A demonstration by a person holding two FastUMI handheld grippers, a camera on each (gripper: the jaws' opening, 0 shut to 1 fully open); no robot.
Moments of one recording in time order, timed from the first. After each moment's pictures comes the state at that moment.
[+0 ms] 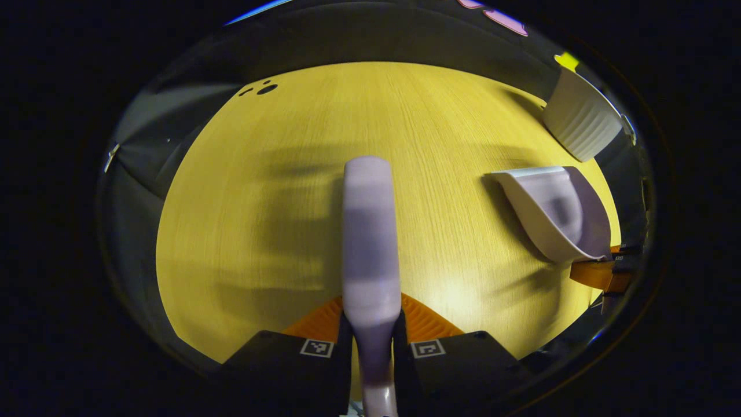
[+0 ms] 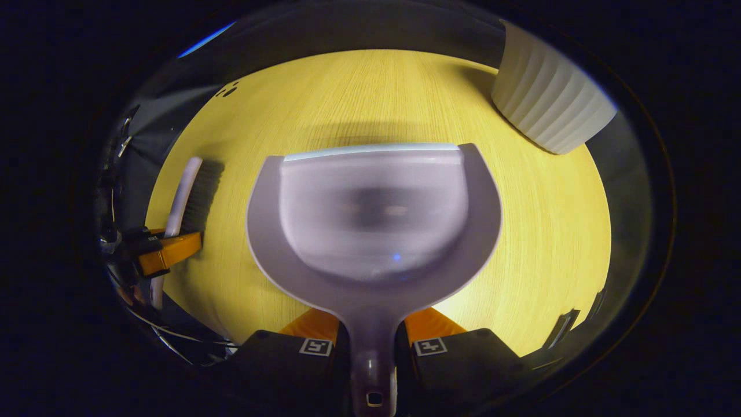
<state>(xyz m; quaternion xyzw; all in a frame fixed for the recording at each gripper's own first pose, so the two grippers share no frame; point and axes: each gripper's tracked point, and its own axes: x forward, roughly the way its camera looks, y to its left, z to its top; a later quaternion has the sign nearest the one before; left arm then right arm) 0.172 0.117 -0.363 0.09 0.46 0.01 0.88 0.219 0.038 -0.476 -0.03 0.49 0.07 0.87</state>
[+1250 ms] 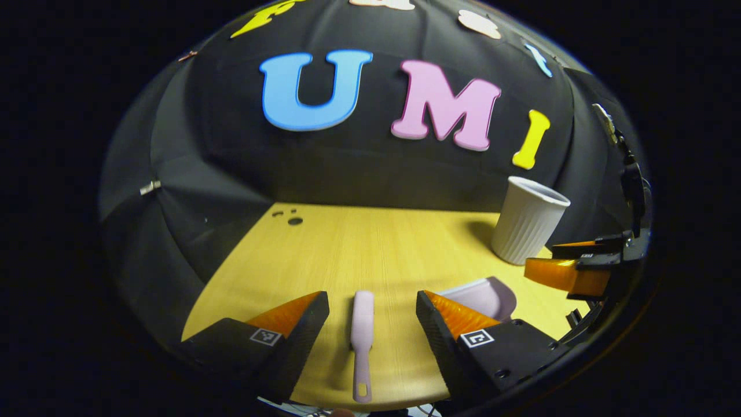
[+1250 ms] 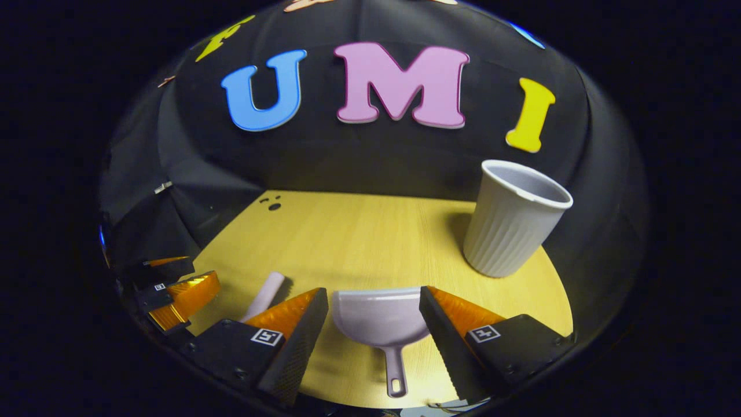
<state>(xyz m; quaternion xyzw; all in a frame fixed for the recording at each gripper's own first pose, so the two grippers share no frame) 0.103 0.078 -0.140 0.05 0.07 -0.03 1.00 0.200 0.073 -0.239 -0.03 0.11 0.10 0.99</state>
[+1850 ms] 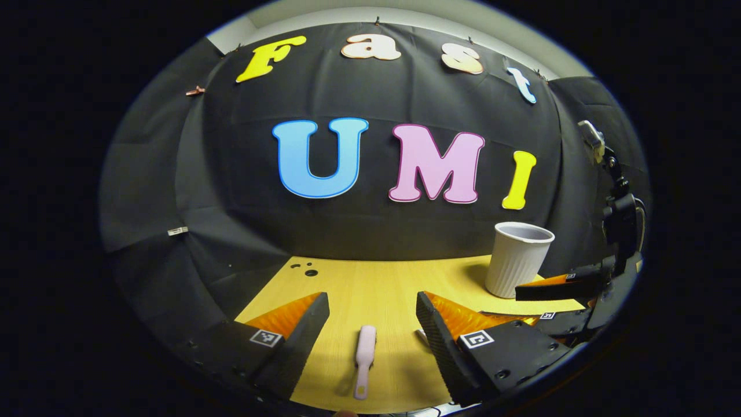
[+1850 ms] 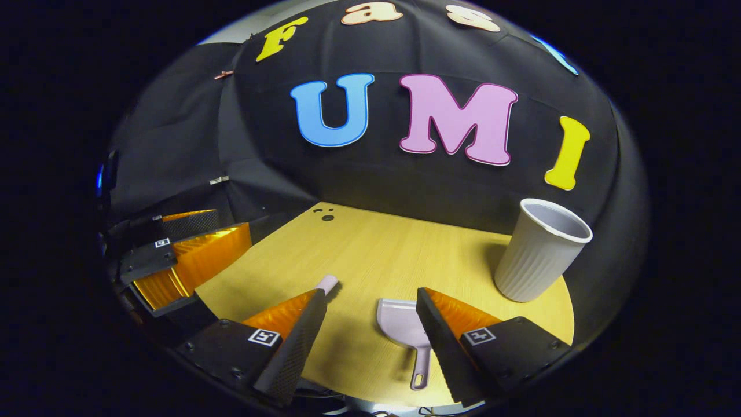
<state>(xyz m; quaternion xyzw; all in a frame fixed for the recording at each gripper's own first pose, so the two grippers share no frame) 0.024 0.055 -0.073 0.06 -0.03 0.01 1.00 0.134 0.116 -0.215 -0.07 0.08 0.21 0.97</state>
